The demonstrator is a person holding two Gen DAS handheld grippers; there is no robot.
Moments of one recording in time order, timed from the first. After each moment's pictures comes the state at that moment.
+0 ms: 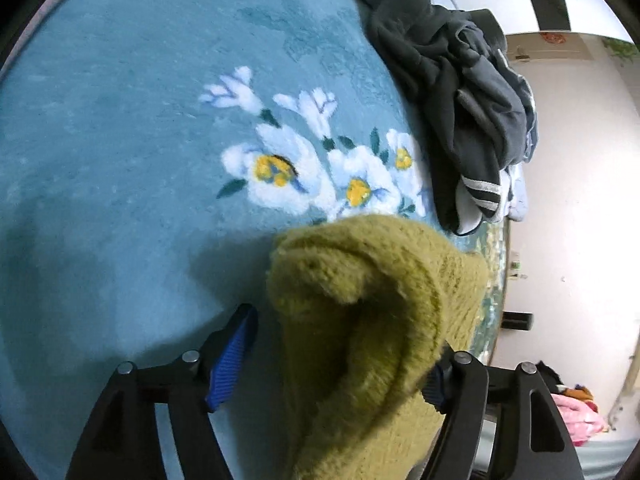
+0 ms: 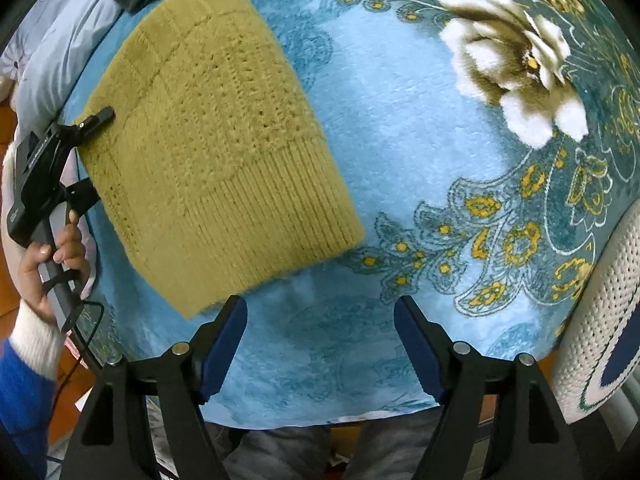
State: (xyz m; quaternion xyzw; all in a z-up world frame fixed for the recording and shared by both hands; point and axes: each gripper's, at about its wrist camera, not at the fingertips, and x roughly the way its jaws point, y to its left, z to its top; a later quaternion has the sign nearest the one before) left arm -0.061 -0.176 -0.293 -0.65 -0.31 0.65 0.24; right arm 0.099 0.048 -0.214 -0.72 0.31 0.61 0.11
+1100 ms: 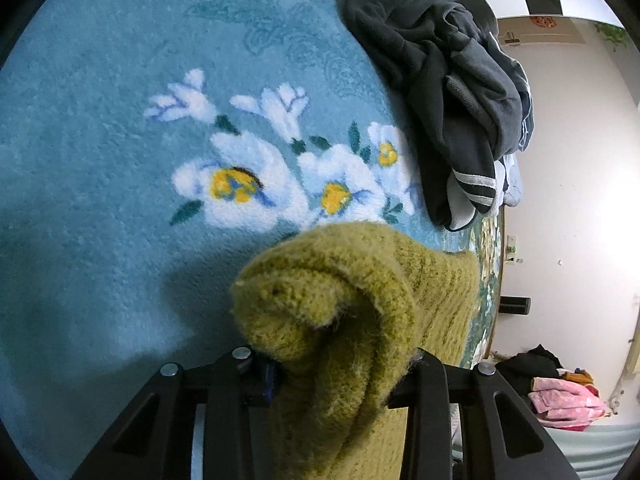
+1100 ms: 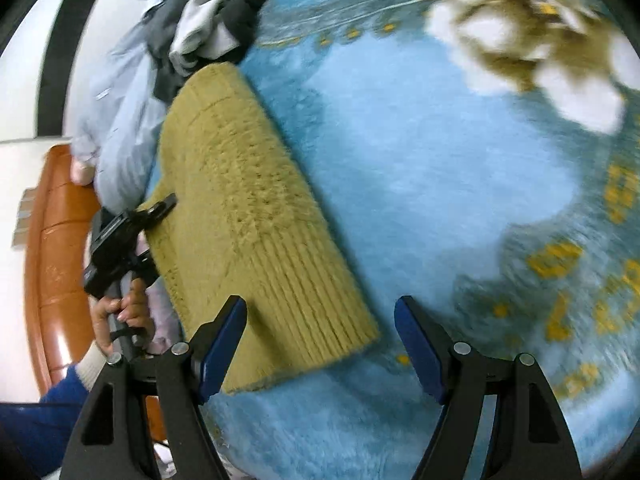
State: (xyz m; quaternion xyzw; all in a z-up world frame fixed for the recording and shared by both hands) left arm -0.074 -0.163 -0.295 -0.66 -0.29 0.64 0.26; right arm 0.130 0.081 -0.262 -0.53 0.49 0.69 0.03
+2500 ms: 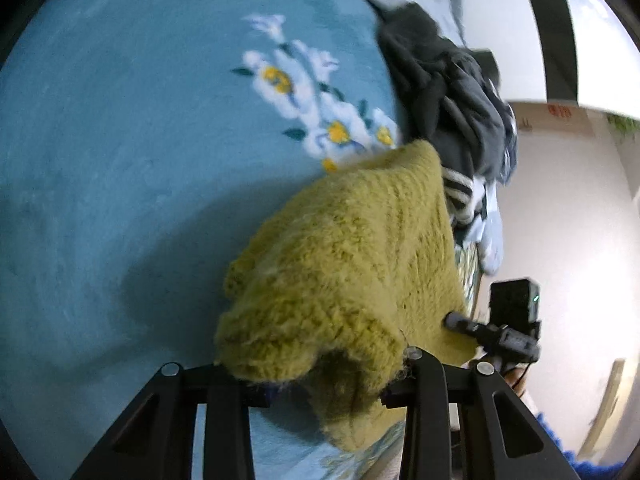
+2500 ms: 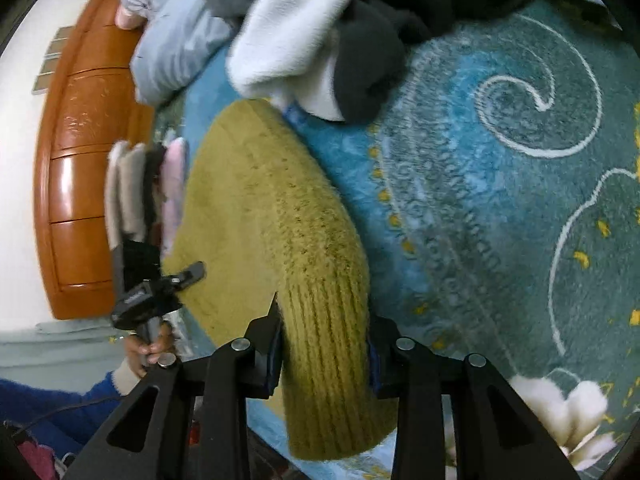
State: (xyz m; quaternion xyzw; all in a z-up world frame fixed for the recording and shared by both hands) left arm 0.016 -0.158 -0.281 -0.61 -0.43 0.64 0.16; right arm -0.124 0.139 -0.246 -0.68 0.30 0.63 -0.22
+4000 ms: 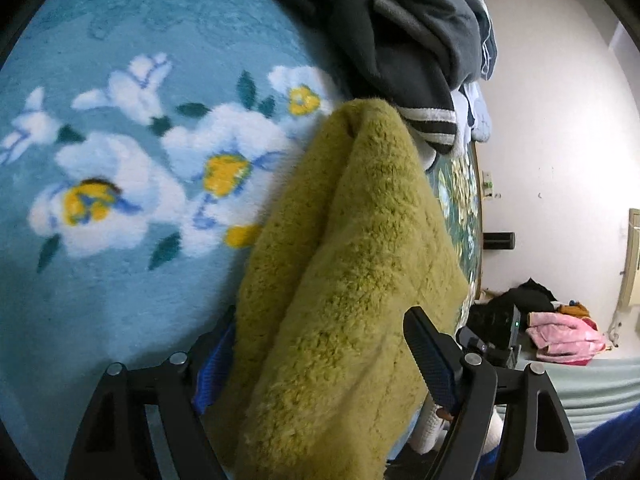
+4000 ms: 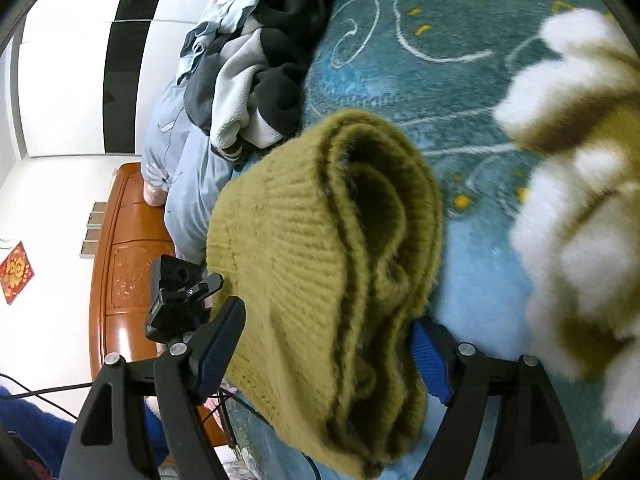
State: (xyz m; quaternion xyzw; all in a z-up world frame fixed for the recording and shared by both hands) left arm -0.092 -0.113 -0.295 -0.68 -0.23 0.58 0.37; right arm 0.009 0.115 -0.288 -0.44 0.55 0.71 -0.08
